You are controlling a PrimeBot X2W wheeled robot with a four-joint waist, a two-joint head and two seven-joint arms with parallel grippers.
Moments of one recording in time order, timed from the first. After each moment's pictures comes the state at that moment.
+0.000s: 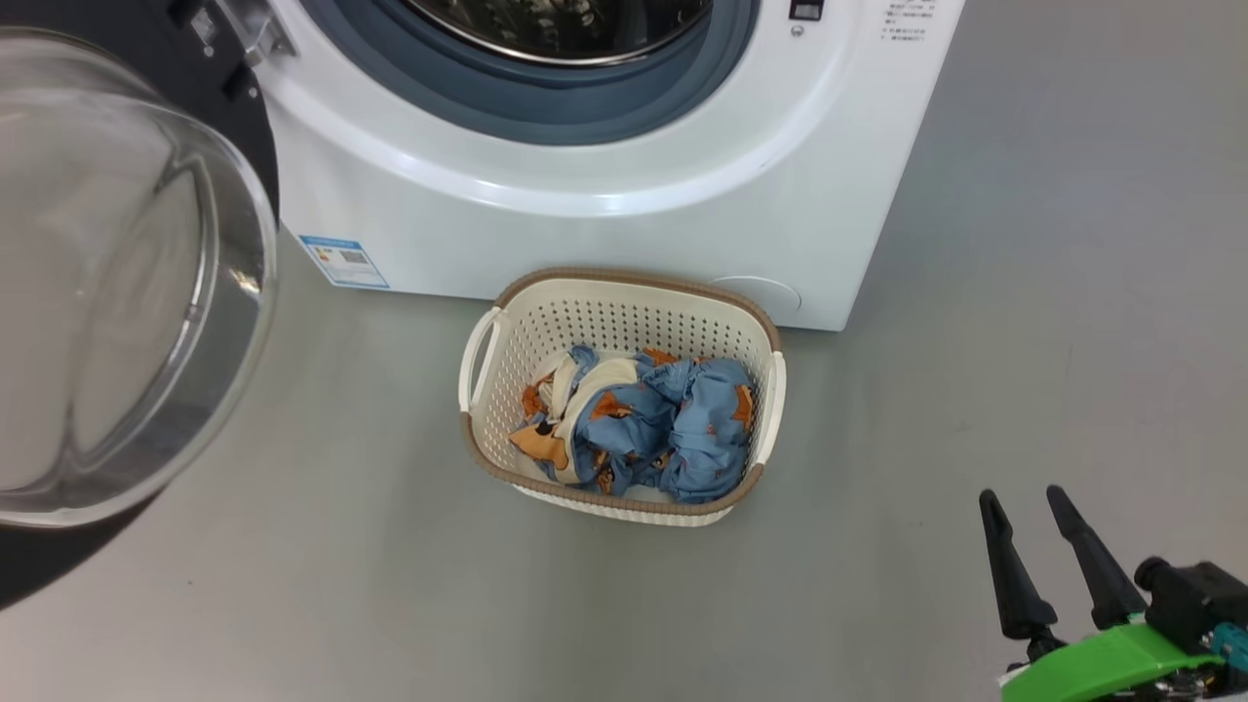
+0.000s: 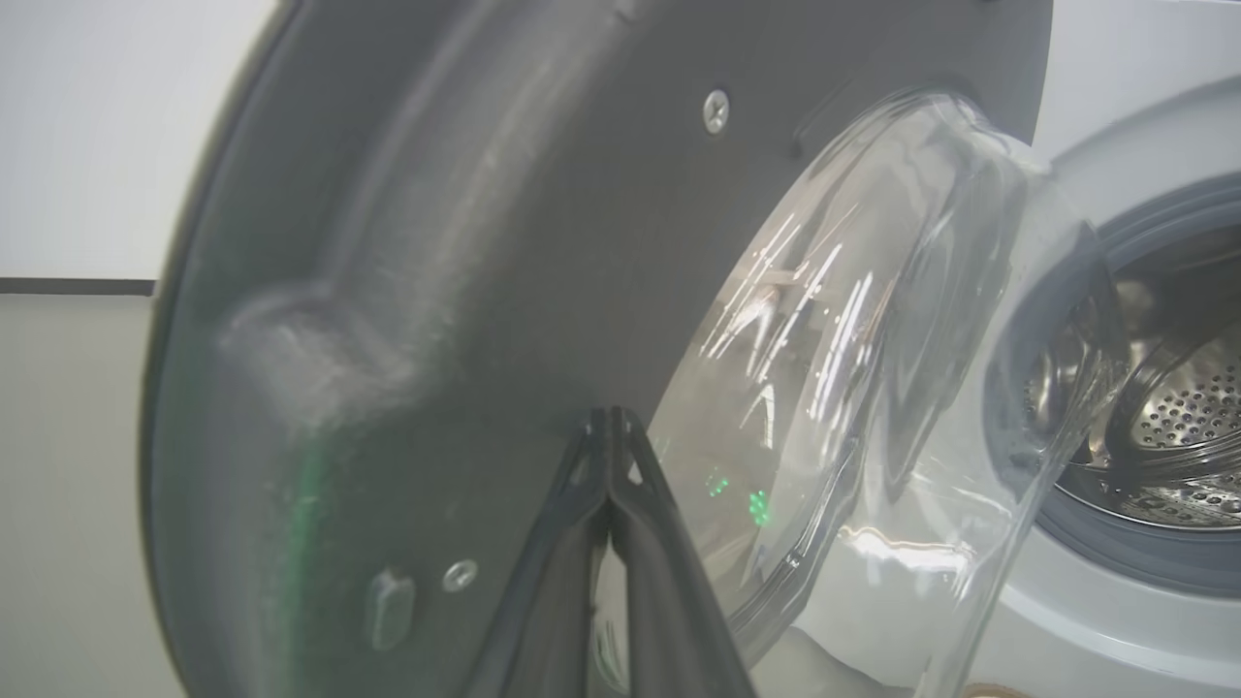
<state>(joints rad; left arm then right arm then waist) -0.27 0.29 0.54 0.45 -0.42 -0.02 -0.26 -0.02 -0.16 -0.02 0.20 0.36 0.13 -0.25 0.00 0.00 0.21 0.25</state>
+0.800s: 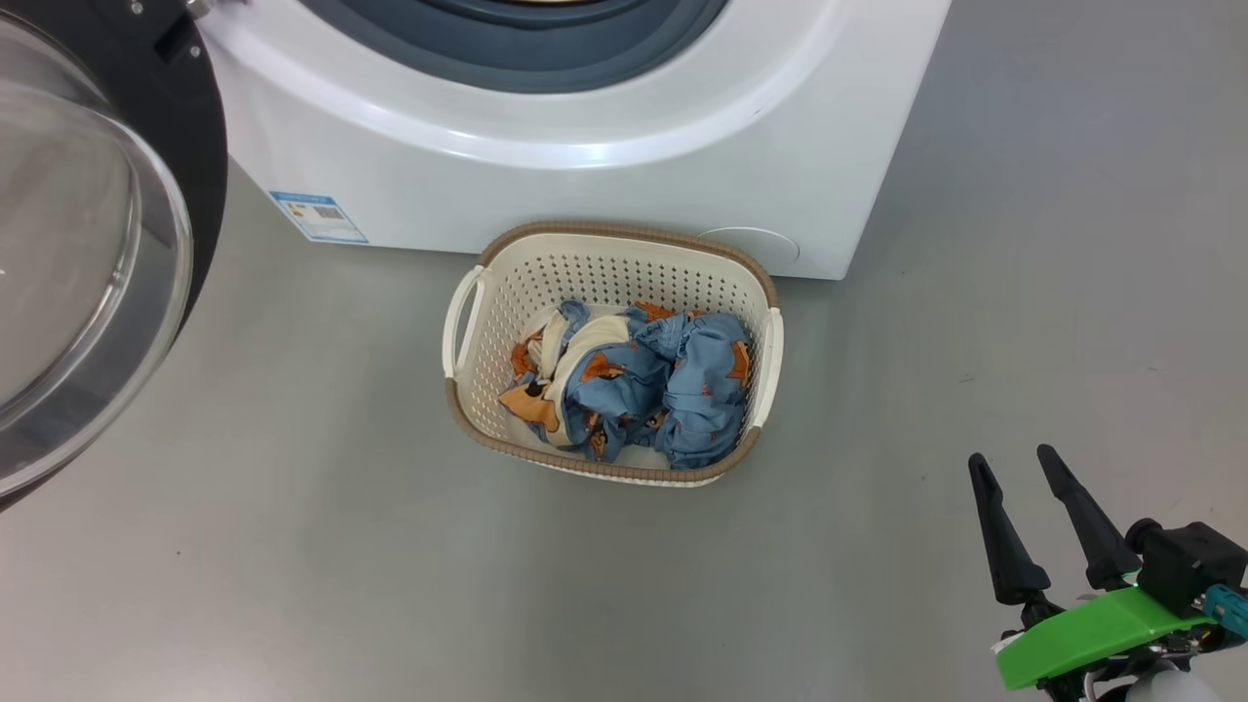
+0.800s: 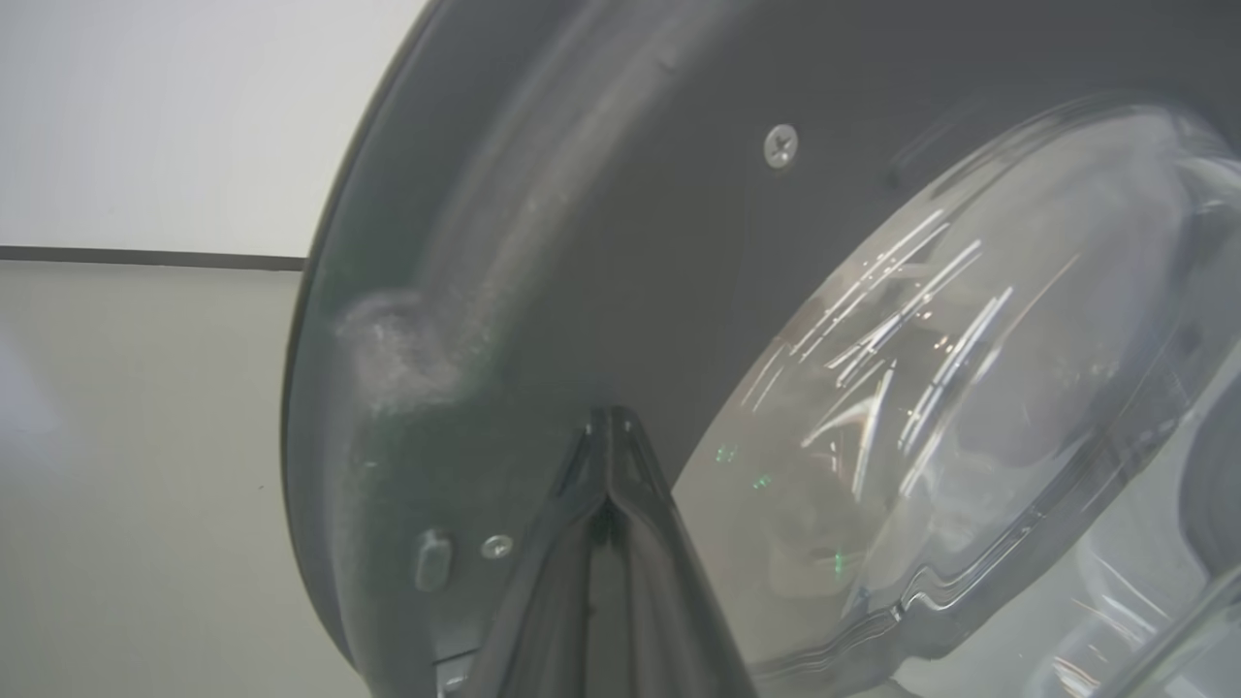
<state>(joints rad) -0.56 0.46 0.71 0.84 -0.28 -0.09 -0.26 -0.09 -0.19 0.02 0.20 0.35 0.13 -0.25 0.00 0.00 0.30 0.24</state>
